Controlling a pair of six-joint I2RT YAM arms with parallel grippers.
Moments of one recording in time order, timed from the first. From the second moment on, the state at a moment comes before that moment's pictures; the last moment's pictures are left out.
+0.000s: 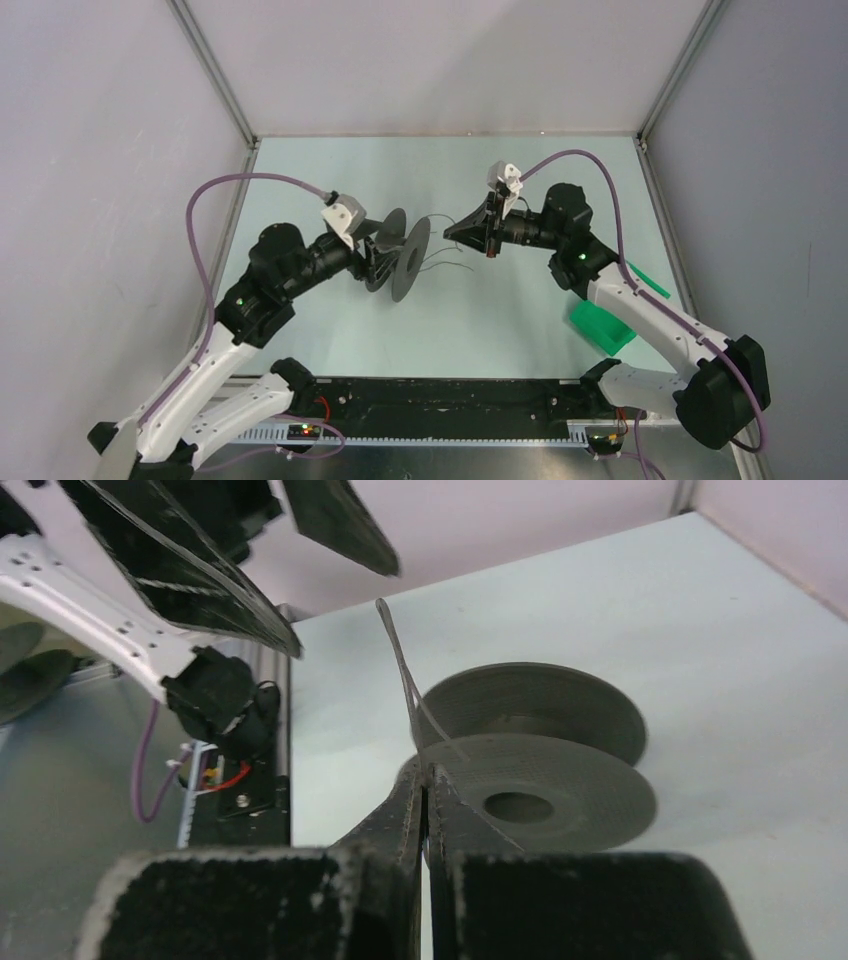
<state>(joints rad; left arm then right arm) -0.64 0.72 0.89 -0.28 0.22 0.00 0.57 1.15 0.91 0.25 -0.77 0.13</state>
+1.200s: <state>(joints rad) -0.64 0.80 0.86 -0.25 0.43 0.05 0.59 1.17 0.87 0.24 -0.82 0.15</state>
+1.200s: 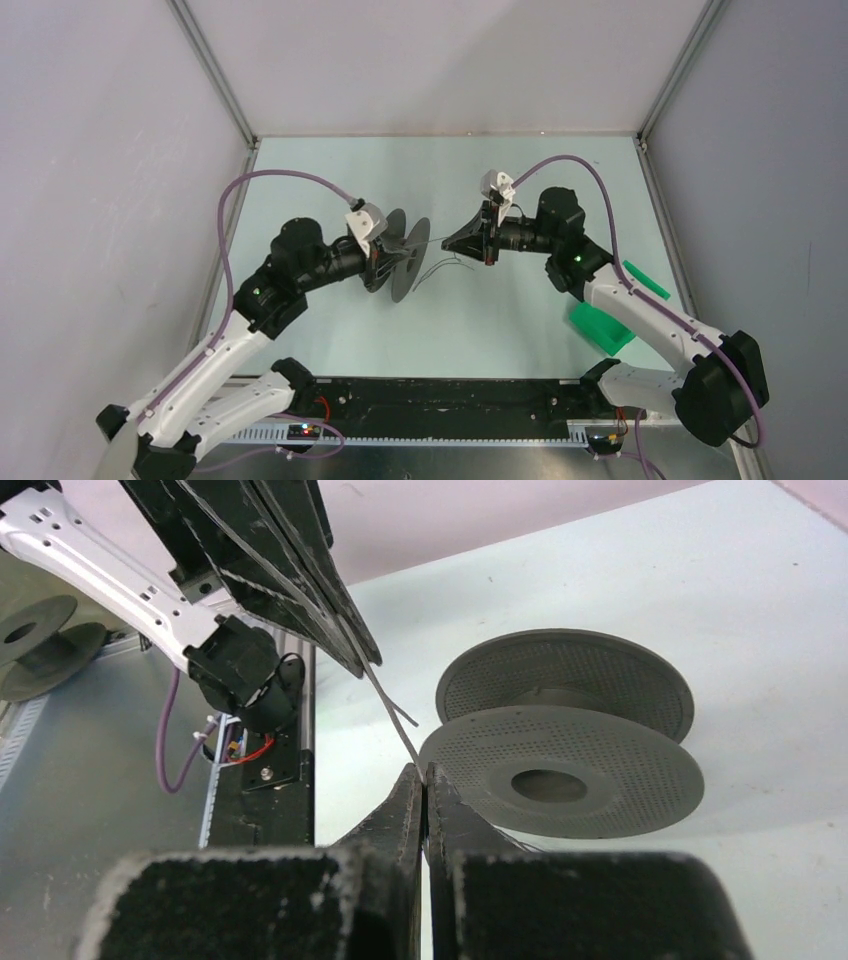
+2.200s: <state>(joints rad) -0.37 0.81 0.86 -0.50 0.13 -0.13 0.61 1.53 1.15 0.30 -0.92 -0.31</state>
